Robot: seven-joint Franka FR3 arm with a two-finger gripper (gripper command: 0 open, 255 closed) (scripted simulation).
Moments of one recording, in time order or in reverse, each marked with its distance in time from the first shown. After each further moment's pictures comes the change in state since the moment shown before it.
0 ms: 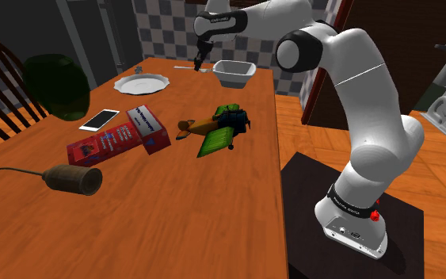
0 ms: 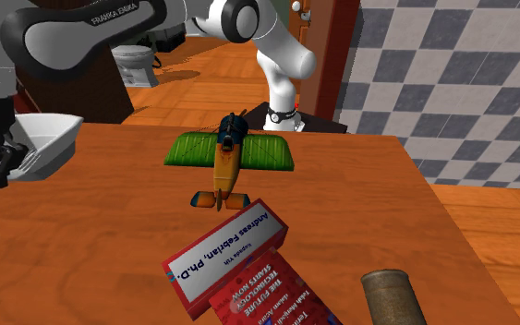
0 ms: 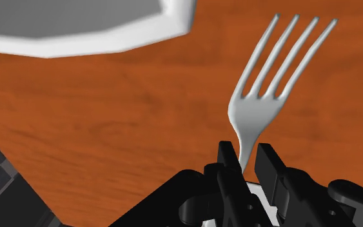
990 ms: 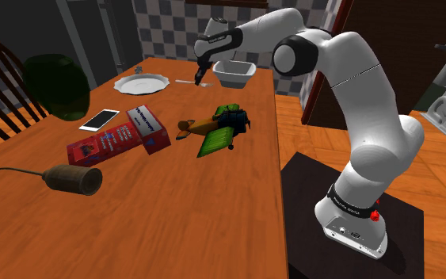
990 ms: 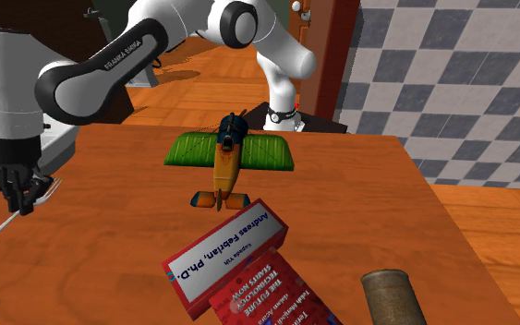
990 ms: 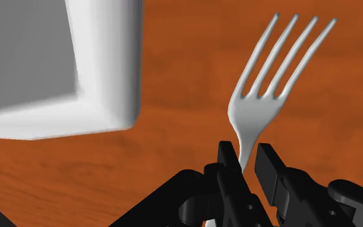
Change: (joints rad) arm 0.000 0.045 0.010 -0.126 0.014 0.170 -0.024
